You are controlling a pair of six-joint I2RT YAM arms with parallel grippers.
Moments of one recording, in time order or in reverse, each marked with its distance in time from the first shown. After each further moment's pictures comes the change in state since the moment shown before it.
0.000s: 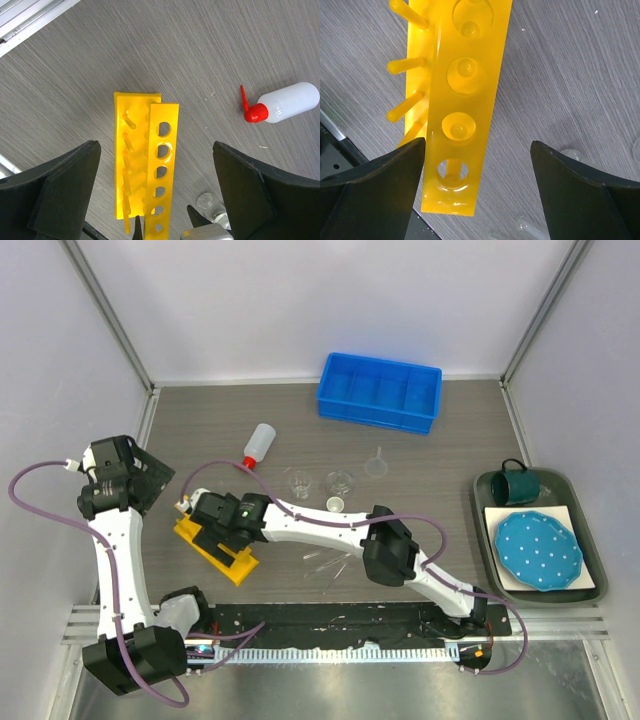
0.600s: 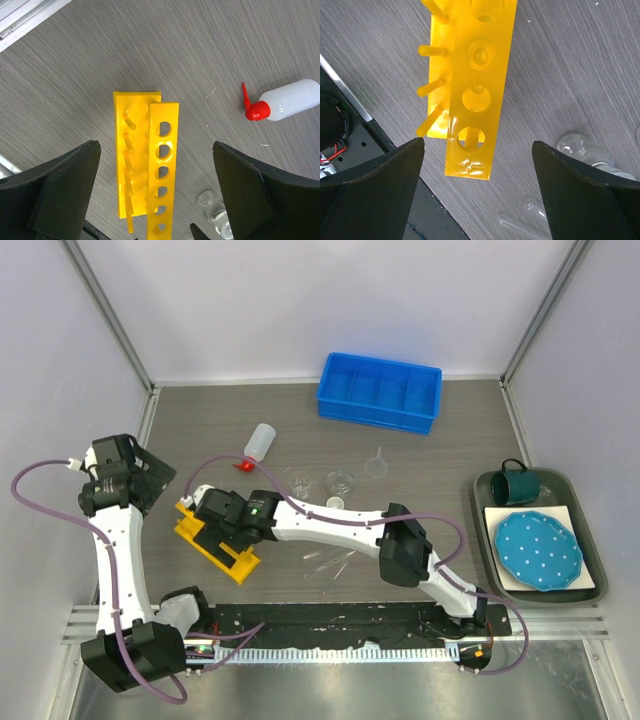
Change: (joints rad) left arm -0.006 0.017 0.000 0.000 0.008 0.000; right arm -0.002 -0.109 -0.088 0.019 -0.039 0.042
